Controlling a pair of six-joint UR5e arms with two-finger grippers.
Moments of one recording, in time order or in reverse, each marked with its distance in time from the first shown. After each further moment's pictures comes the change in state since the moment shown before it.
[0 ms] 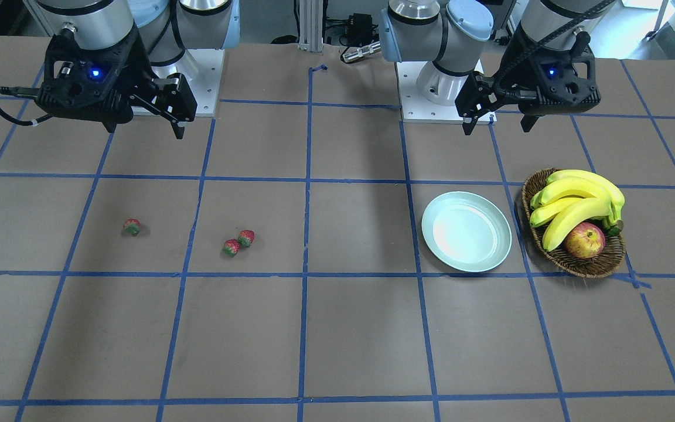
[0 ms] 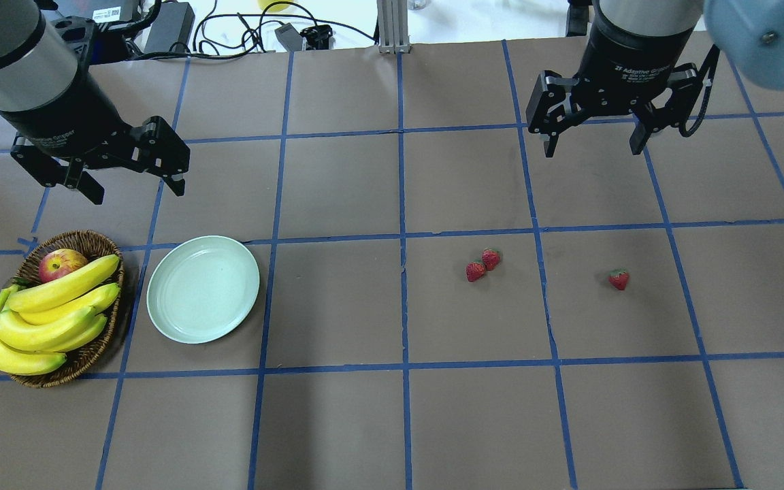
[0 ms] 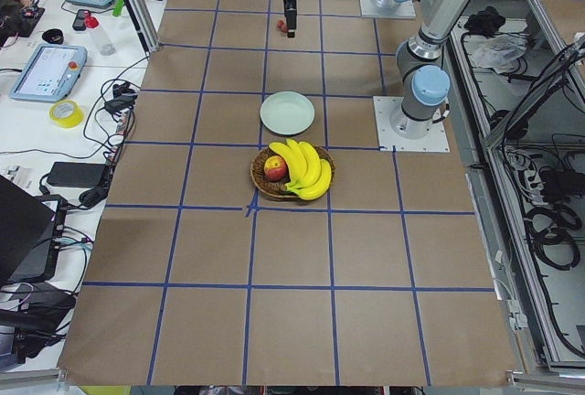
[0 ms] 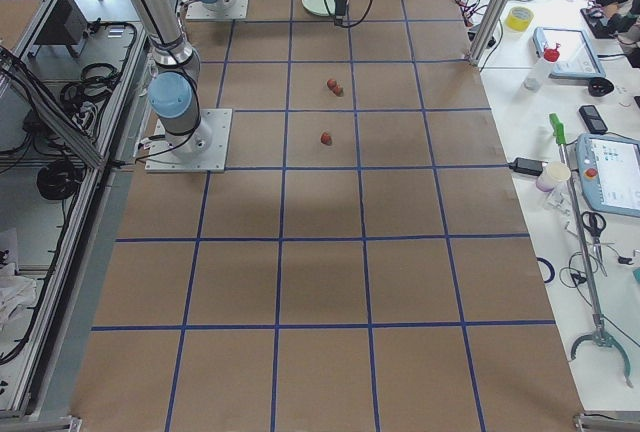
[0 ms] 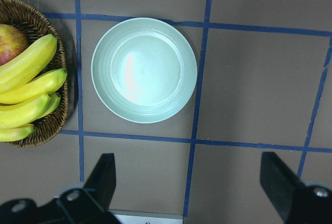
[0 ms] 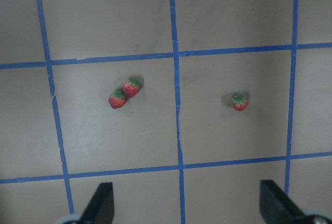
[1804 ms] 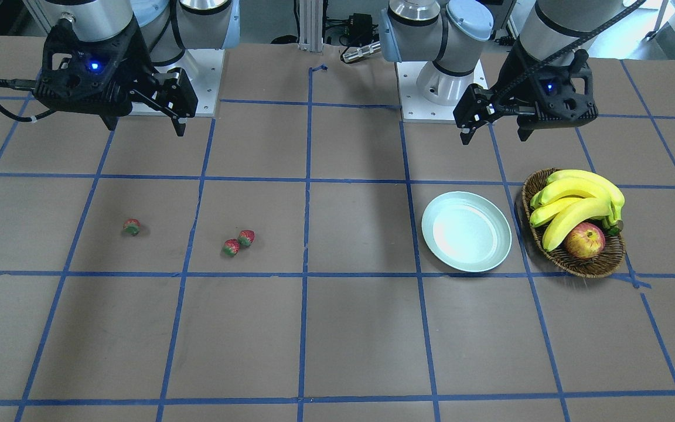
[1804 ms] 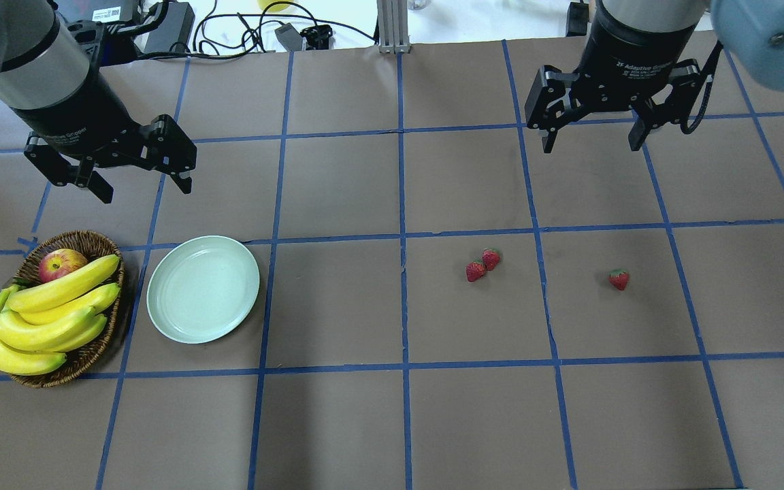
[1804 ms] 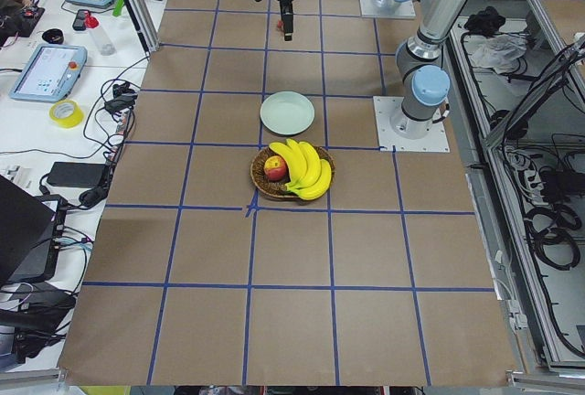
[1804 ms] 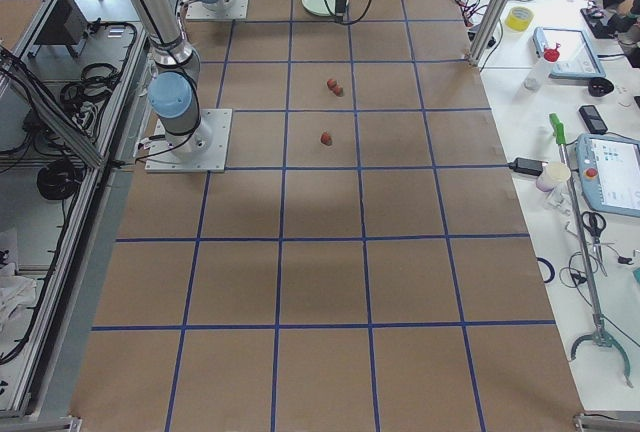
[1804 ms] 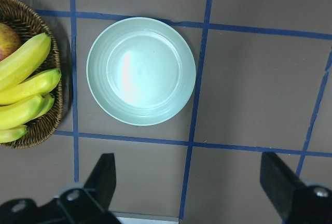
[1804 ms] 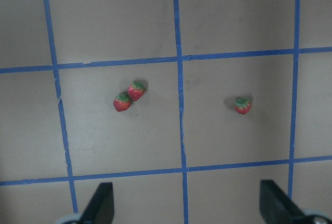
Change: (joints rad) left arm 0.001 -0.027 0.002 0.013 -0.009 -0.015; right arm 0.000 -0.010 0.000 -0.011 0.010 0.000
